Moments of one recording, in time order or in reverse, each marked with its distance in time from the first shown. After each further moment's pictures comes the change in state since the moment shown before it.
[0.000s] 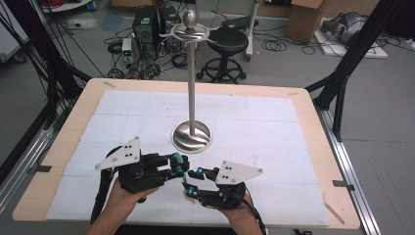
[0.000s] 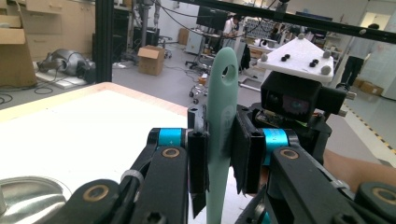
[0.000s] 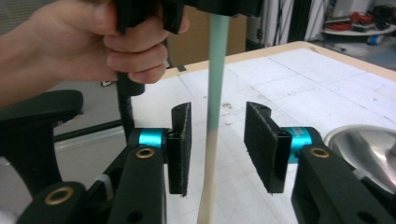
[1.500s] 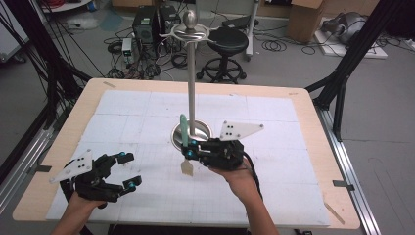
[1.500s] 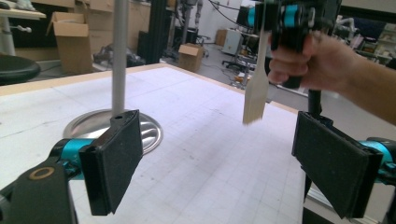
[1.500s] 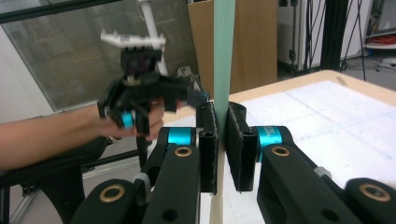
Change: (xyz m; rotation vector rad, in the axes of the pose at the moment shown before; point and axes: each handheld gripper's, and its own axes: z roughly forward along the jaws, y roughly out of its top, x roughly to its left) left arm 0.047 -0.060 -0.103 -0.020 0.170 -0.016; right arm -0.062 0.057 0.014 -0.081 0.169 0.059
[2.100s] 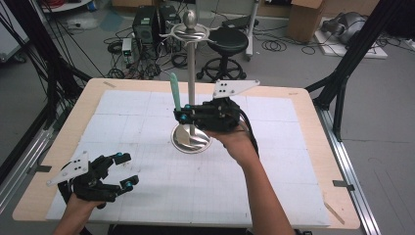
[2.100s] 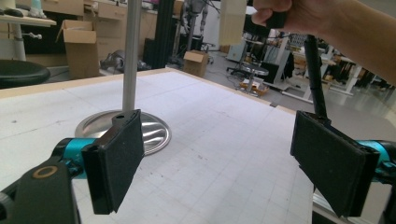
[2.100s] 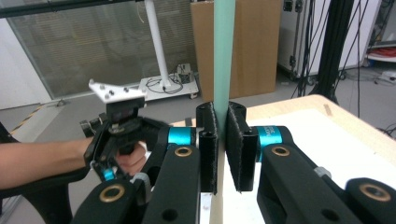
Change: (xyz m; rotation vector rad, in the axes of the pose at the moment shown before) left arm 0.005 -0.008 -0.006 -0.029 0.015 -0.003; right arm -0.032 0.080 0.012 0.028 0.020 -0.064
